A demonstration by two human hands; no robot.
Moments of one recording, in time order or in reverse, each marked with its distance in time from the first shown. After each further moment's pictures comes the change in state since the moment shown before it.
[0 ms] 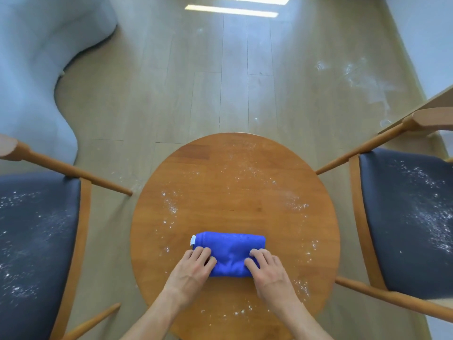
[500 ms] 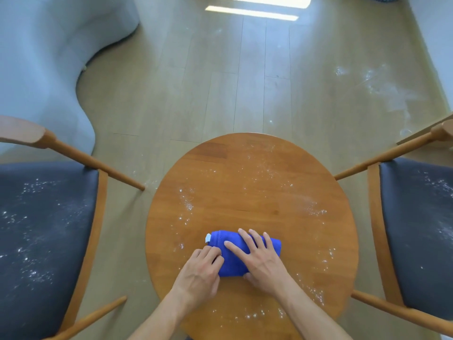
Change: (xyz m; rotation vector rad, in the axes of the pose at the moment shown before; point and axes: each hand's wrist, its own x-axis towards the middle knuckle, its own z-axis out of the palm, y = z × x) left_hand -0.015 -0.007 0.005 -0.148 0.207 -0.108; right_hand 0.057 -0.024 0.001 -0.148 -0.369 -0.129
